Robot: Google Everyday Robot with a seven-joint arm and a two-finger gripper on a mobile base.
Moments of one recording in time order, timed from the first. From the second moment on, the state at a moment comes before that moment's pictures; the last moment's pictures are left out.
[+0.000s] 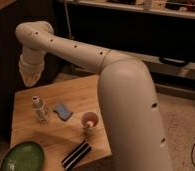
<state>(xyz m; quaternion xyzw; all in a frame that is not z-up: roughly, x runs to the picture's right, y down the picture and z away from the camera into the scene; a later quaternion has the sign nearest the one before) -0.306 -0.042 0.663 0.01 -0.41 -0.75 0.52</state>
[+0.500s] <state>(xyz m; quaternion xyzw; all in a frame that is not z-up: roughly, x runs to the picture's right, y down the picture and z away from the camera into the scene) -0.329 -0.031 0.623 0.00 -0.40 -0.75 0.53</state>
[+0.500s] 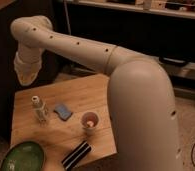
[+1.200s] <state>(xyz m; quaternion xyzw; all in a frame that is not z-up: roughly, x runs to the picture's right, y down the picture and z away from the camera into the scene) -0.388 0.021 0.649 -0.10 -0.36 -0.74 0.57</state>
